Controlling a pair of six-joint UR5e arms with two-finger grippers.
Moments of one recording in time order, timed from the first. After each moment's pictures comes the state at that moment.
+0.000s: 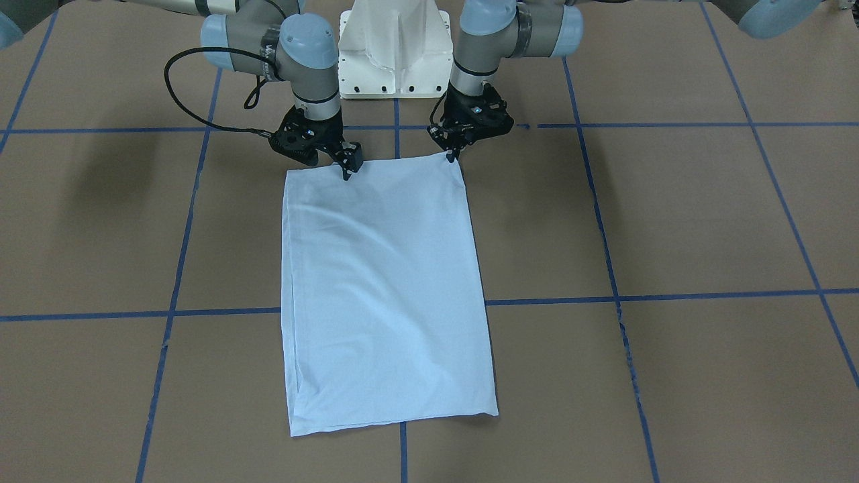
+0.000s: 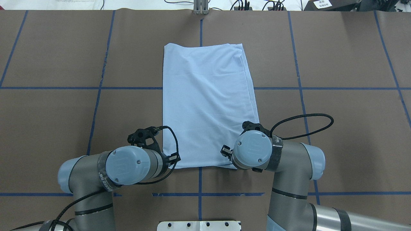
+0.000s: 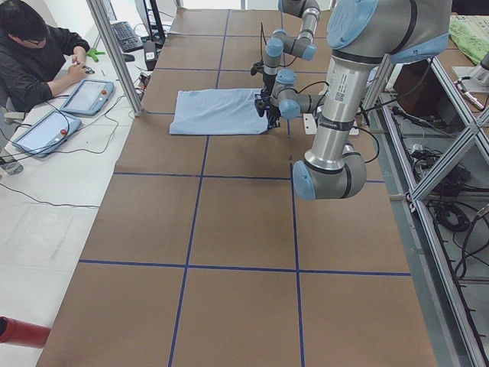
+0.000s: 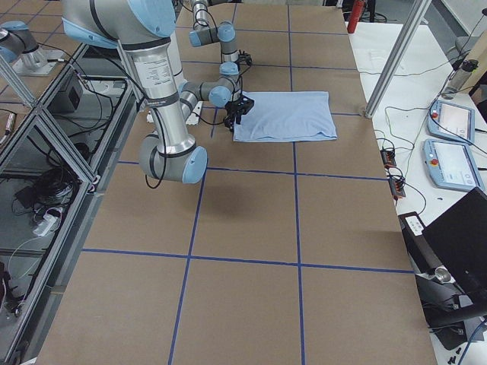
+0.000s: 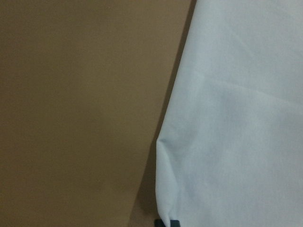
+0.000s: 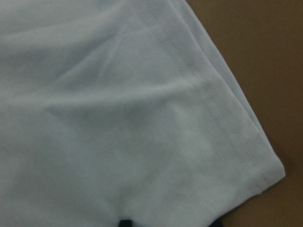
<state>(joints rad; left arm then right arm) -0.27 -2.03 -1.85 -1.76 -1.61 -1.75 0.31 -1.10 1.80 -1.56 1.71 1.82</state>
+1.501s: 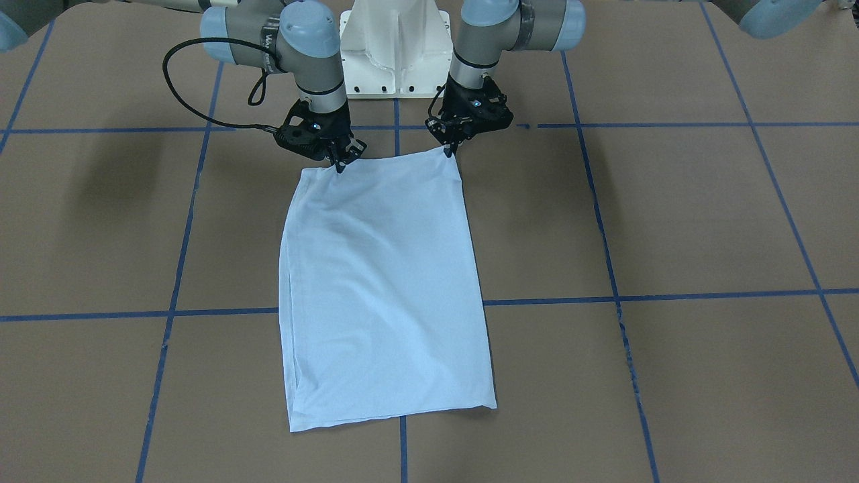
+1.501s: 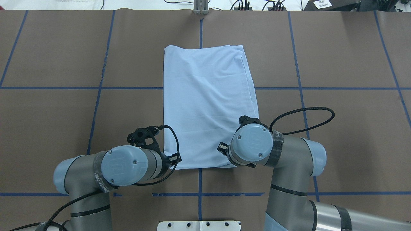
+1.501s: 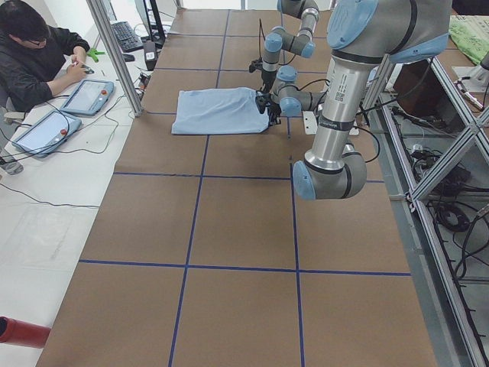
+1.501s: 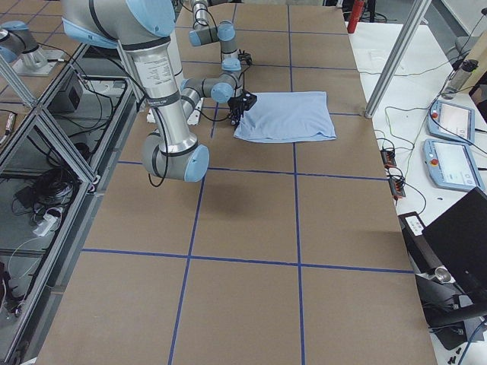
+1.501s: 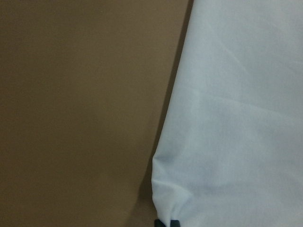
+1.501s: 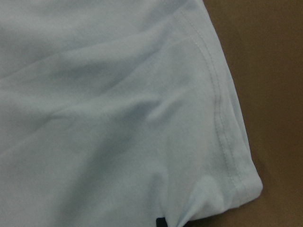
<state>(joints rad) -0.27 -2.02 -1.90 -1.75 -1.63 -1.74 0.33 -1.08 1.84 -1.56 1.73 1.81</state>
